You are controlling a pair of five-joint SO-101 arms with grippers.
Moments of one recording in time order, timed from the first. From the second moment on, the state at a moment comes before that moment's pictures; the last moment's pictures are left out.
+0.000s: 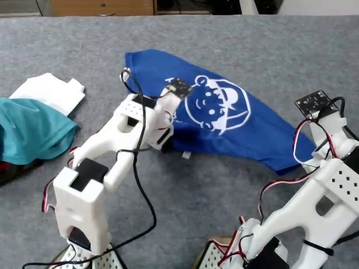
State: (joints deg) left arm 19.9 21.2 8.2 57.0 -27.6; right arm 41.8 -34.3 27.6 82.8 57.8
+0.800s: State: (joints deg) left arm 16.9 13.9 -5.4 75.9 -27.9; right arm 41.8 -34.3 27.2 82.8 57.8
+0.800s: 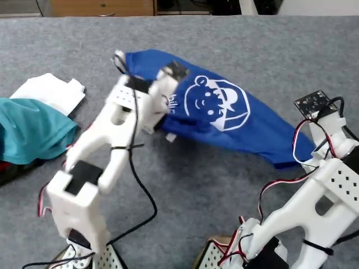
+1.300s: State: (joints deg) left arm 14.2 -17.3 -17.3 87.3 -17.9; right arm 24.6 -34.3 3.6 83.5 41.5
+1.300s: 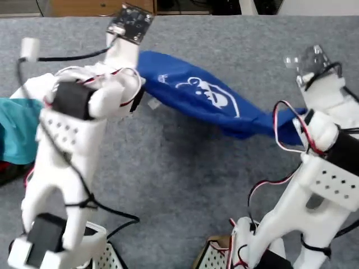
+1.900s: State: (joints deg) left arm 14.2 -23.6 -36.8 98.5 -33.8; right arm 17.5 -34.4 -30.9 75.0 40.3
